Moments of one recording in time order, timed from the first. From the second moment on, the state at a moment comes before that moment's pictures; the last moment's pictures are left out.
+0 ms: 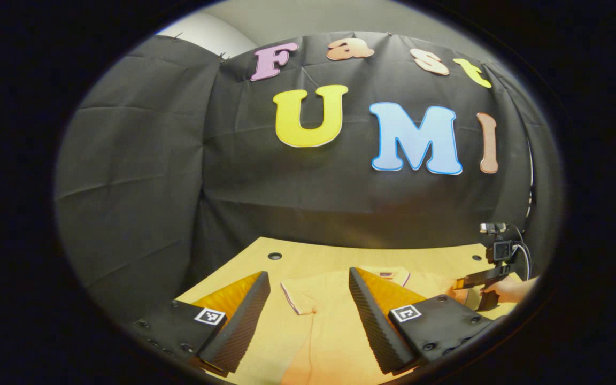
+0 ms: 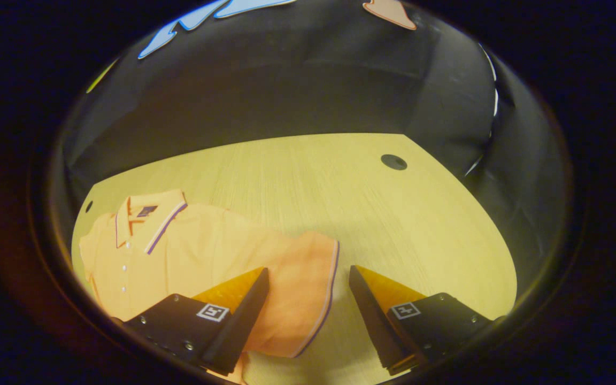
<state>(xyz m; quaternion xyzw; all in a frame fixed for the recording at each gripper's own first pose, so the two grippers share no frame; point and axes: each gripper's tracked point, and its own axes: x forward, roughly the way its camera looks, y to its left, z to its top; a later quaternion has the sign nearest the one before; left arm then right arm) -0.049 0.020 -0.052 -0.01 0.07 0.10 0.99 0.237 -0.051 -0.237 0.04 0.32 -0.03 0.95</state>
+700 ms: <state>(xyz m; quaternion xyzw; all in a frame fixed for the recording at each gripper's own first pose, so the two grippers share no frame) -0.058 0.022 -0.052 -0.01 0.07 0.11 0.99 0.230 -0.038 -0.230 0.05 0.31 -0.01 0.95</state>
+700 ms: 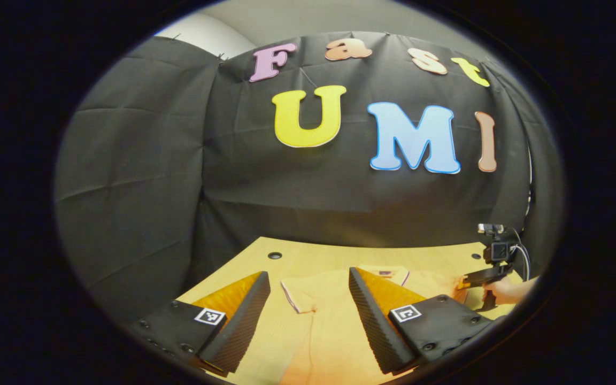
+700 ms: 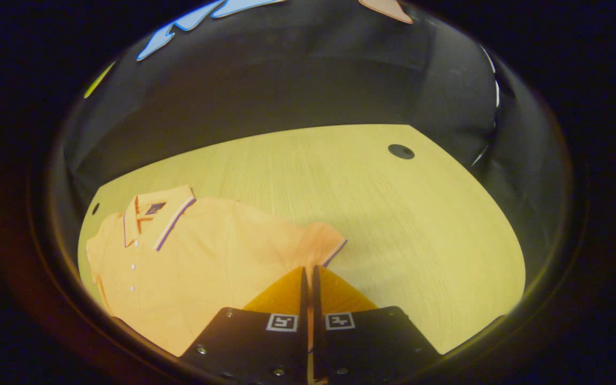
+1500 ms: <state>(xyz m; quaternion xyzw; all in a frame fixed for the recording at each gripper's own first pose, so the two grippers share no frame) -0.051 0.050 -0.060 -0.04 0.07 0.09 0.99 0.184 0.081 -0.172 -0.04 0.24 0.12 0.96</state>
